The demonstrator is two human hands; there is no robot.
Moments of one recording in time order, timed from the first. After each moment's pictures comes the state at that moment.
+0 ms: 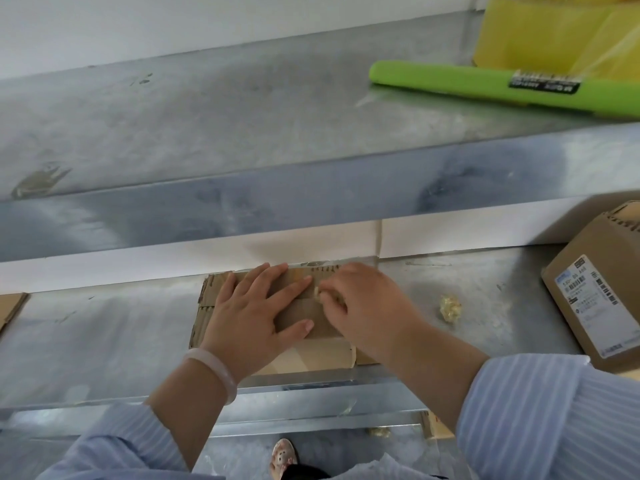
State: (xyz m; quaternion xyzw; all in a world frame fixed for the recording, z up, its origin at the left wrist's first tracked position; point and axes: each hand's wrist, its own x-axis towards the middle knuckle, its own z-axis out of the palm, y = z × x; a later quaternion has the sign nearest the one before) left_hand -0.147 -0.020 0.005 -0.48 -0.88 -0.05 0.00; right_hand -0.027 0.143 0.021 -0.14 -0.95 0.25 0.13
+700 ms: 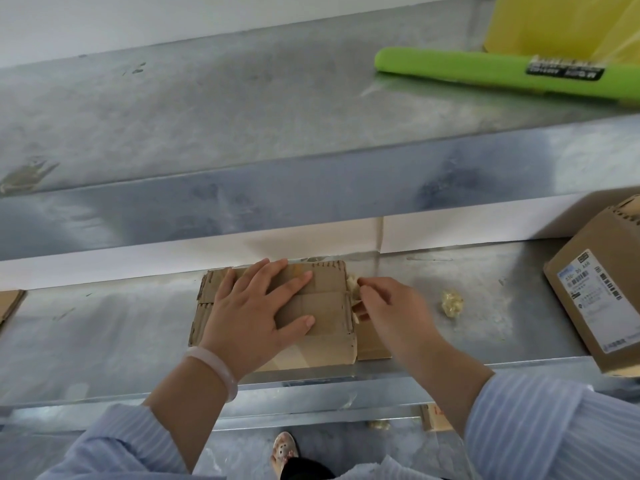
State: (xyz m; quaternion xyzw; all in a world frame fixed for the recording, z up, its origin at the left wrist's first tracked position) left_hand -0.150 -0.021 0.004 -0.48 -0.87 -0.06 0.00; right_hand -0.008 0.153 -0.022 -0.36 -0.74 0.56 0.12
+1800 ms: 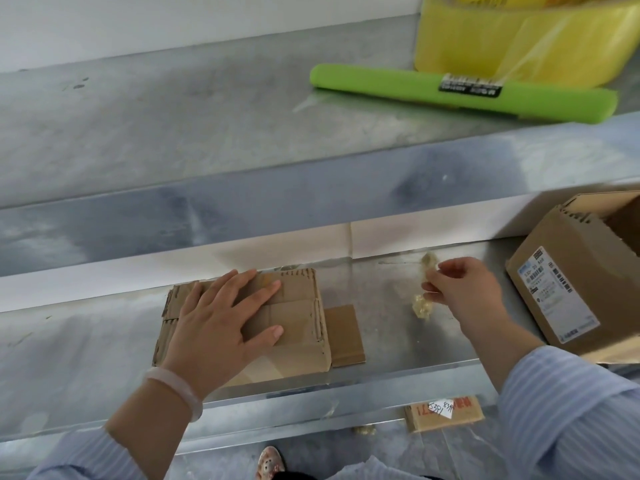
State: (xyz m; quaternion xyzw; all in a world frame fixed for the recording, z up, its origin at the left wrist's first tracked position) left_hand -0.151 -0.022 0.002 -0.48 -0.87 -0.05 0.00; right_hand 0.053 0.272 -0.041 -0.52 -0.57 0.57 0.27
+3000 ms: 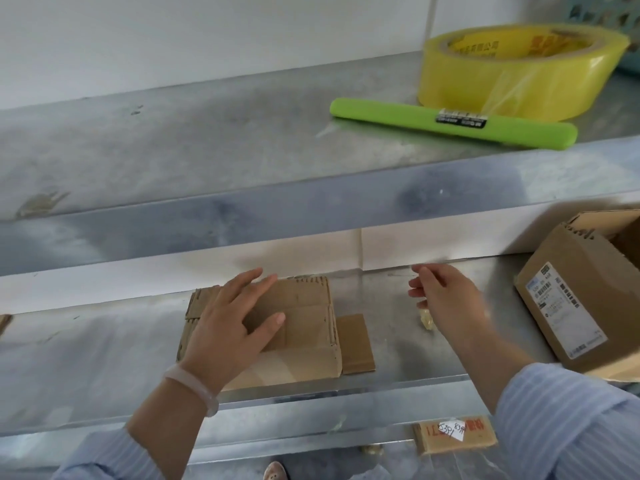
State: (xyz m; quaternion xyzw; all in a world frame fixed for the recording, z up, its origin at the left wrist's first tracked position) left_hand -0.145 -0.023 0.012 -0.44 -0.87 -0.23 0.02; right_hand 0.034 0.239 -0.020 -0.46 -0.66 0.53 0.26
